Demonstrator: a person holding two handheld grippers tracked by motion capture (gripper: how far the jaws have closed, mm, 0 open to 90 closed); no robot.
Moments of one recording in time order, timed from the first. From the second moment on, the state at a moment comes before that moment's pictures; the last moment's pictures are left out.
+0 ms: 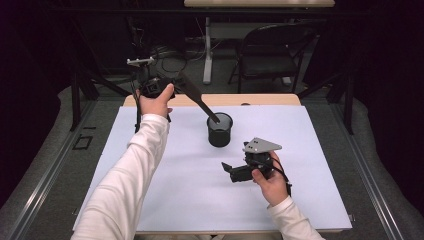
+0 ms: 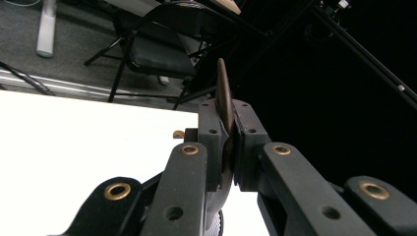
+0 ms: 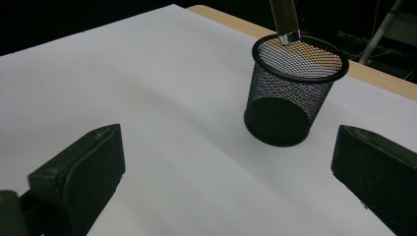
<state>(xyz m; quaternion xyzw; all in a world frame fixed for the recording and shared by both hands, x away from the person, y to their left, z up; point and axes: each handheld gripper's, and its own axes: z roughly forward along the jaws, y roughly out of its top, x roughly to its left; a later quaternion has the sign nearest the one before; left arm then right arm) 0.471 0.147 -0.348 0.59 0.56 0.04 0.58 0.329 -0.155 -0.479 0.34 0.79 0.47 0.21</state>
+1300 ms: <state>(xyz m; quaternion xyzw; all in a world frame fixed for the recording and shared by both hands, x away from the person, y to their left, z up) 0.486 0.122 -0.369 0.60 0.58 0.05 0.55 0.329 -0.156 -0.480 0.34 0.78 0.47 0.21</state>
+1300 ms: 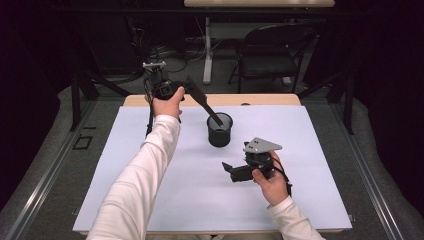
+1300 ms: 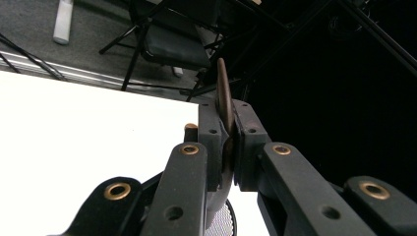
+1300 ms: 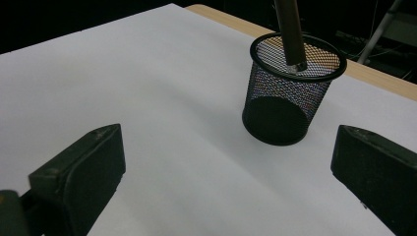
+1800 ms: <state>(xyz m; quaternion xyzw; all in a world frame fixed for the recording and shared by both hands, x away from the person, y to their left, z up) 0.489 0.109 -0.378 0.60 0.58 0.05 0.54 0.330 -0.159 -0.480 0.34 0.78 0.48 0.21</state>
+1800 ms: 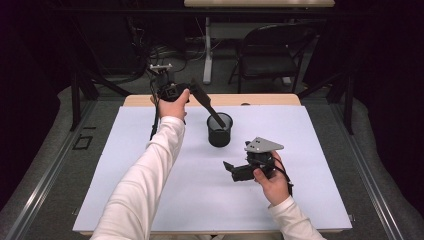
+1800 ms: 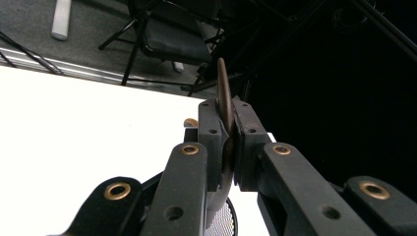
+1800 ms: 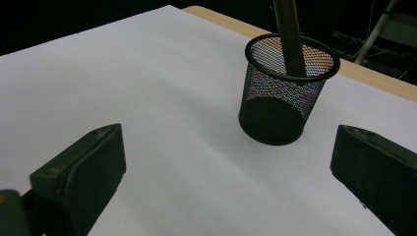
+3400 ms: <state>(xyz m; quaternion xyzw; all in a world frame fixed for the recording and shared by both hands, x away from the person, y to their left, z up) 0.493 0.094 -0.407 0.62 0.59 0.03 0.51 0.330 -0.160 -0.480 0.34 0.78 0.48 0.21</state>
